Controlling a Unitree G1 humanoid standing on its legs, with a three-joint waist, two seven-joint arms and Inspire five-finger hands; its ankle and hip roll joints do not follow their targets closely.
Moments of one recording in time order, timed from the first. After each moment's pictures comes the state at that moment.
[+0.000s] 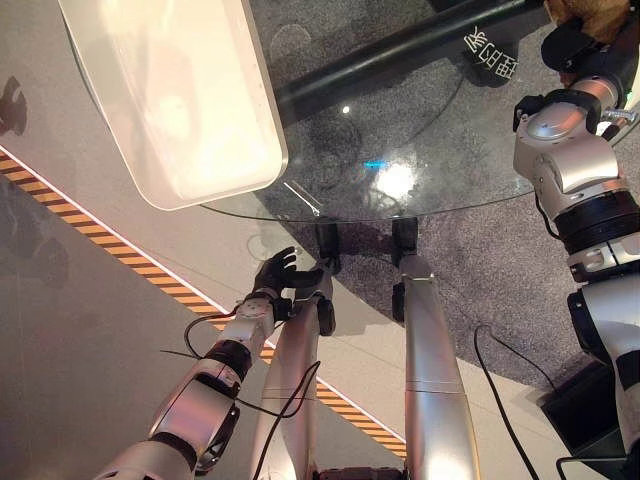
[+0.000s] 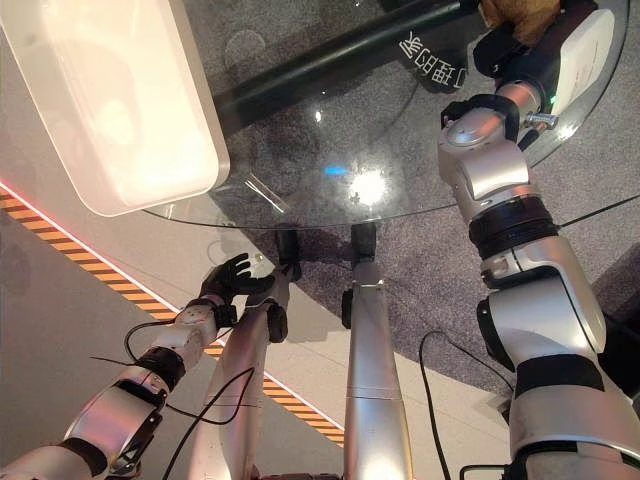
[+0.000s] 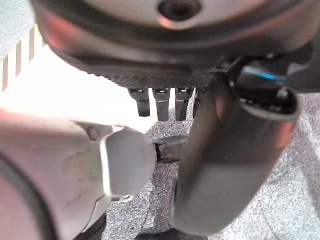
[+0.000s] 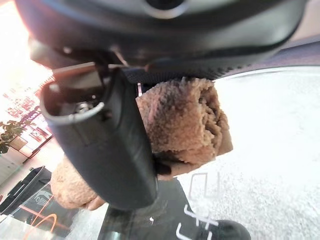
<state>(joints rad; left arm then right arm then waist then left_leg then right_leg) -0.67 0.24 -0.37 1.00 -0.61 0.02 0.14 -1.28 -0.68 0.46 0.69 0.47 0.32 -0.96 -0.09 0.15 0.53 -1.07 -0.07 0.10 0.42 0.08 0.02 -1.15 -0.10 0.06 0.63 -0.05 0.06</state>
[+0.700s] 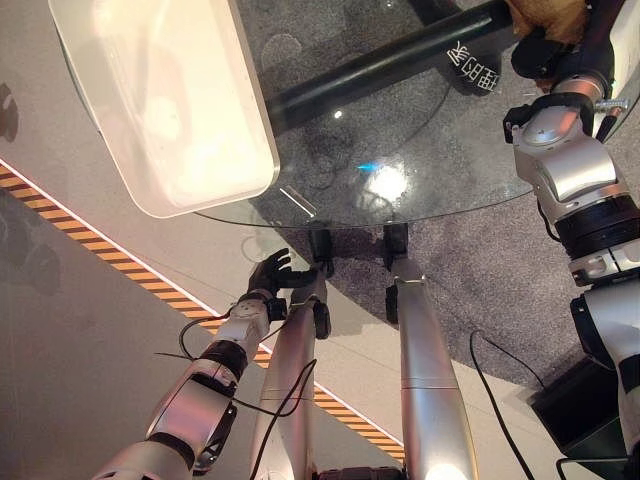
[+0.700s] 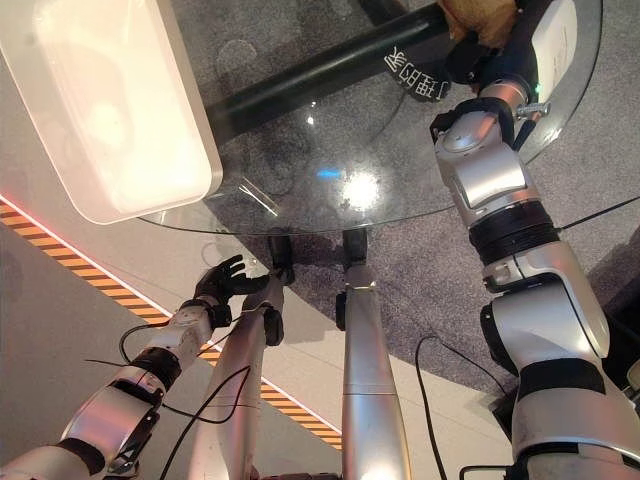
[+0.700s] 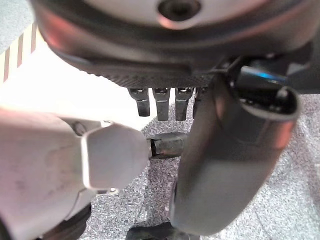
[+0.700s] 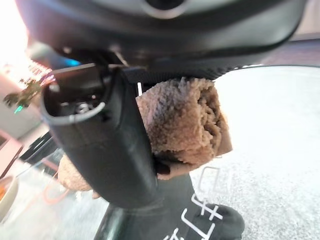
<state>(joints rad) -0.67 0.25 -0.34 1.02 -0.60 0.02 0.14 -1.26 -0.71 0.49 0.57 0.31 0.43 -0.69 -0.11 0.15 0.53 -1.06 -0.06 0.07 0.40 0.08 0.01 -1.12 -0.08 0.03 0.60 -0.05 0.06</state>
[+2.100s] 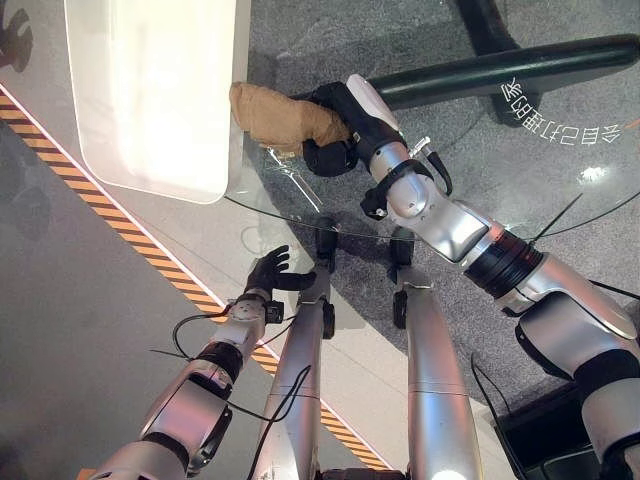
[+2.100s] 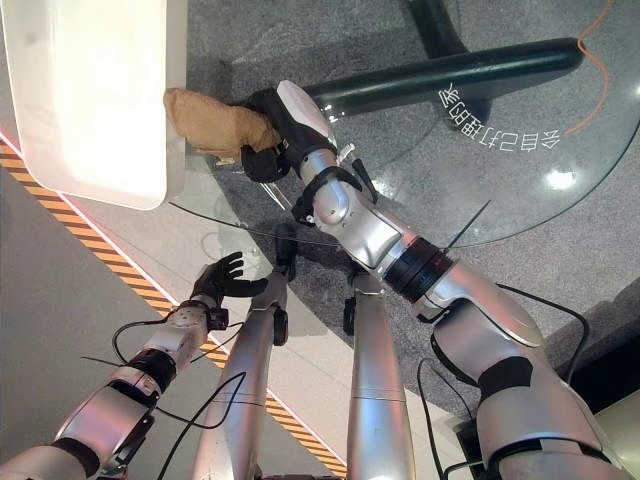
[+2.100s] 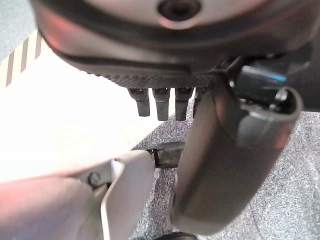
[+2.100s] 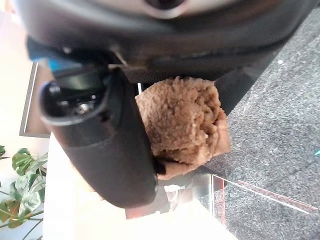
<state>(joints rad) -0.67 0.29 -0.42 1.03 -0.52 -0.05 0.14 -1.22 -0.50 0.87 0.34 0.29 0.28 -0.33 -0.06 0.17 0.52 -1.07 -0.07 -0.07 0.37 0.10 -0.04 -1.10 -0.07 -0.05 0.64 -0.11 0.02</state>
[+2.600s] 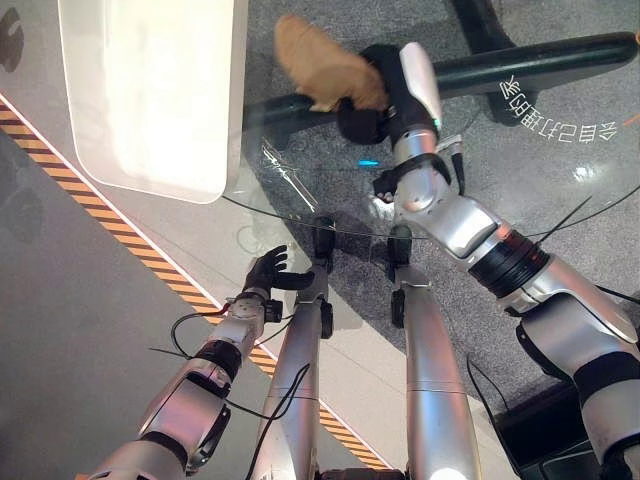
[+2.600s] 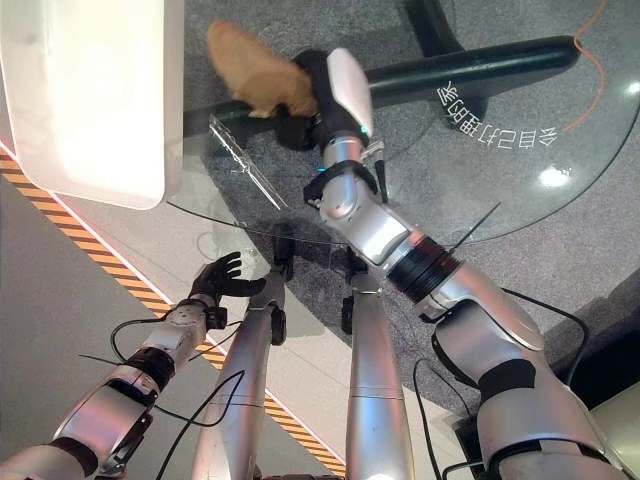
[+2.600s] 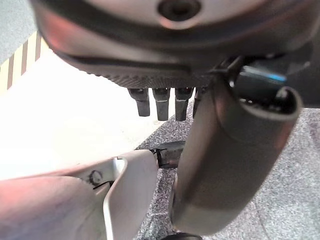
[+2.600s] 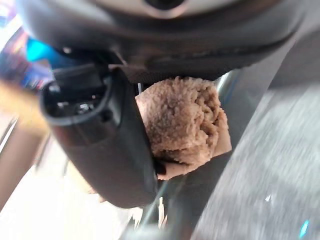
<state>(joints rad) -0.67 0.29 -0.42 1.02 -0.52 -0.01 0.17 -1.20 -0.55 0.71 0.36 0.32 0.39 -0.69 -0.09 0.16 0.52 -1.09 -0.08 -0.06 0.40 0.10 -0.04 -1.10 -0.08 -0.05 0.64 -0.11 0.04</state>
